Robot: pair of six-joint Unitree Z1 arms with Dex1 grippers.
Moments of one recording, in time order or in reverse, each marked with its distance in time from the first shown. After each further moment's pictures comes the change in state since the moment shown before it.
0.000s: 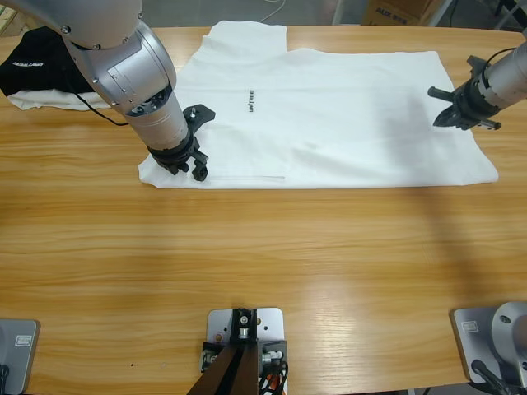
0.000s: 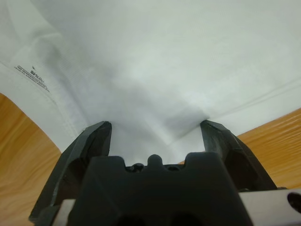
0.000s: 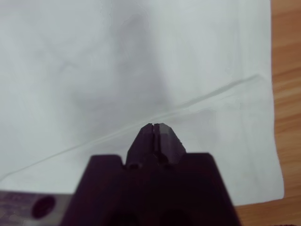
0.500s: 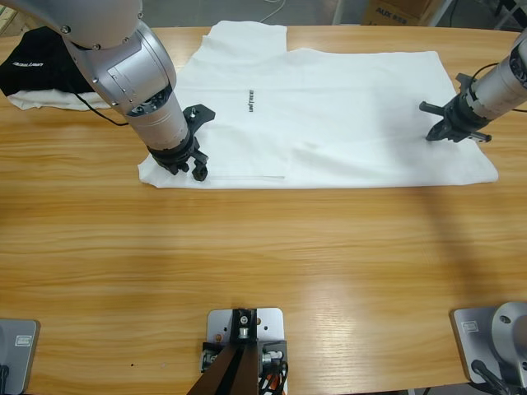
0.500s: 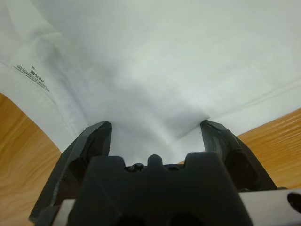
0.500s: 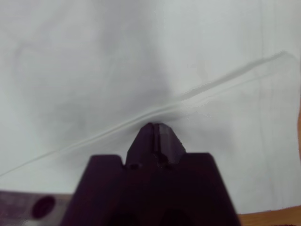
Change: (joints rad) arm 0 0.000 0.000 0.000 0.000 0.000 -0.001; arm 1 0.000 0.070 0.002 0.007 0.008 0.014
